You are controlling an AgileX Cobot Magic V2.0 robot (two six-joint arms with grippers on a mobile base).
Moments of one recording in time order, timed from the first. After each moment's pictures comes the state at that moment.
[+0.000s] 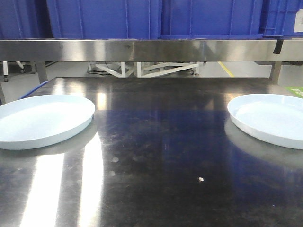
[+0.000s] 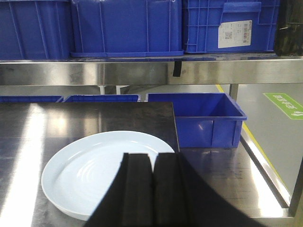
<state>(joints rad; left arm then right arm) -0.07 0.10 -0.19 -0.12 0.12 0.12 -0.07 -0.01 0.03 0.18 0.03 -0.12</state>
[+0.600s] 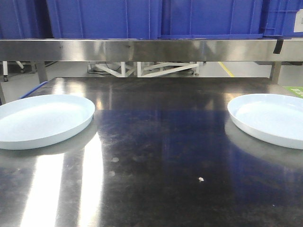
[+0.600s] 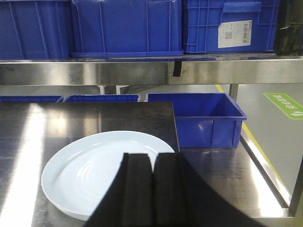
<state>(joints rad) -0.07 0.78 -0.53 -0.12 0.36 0.12 -0.07 -0.01 0.03 0.18 0.03 -0.12</state>
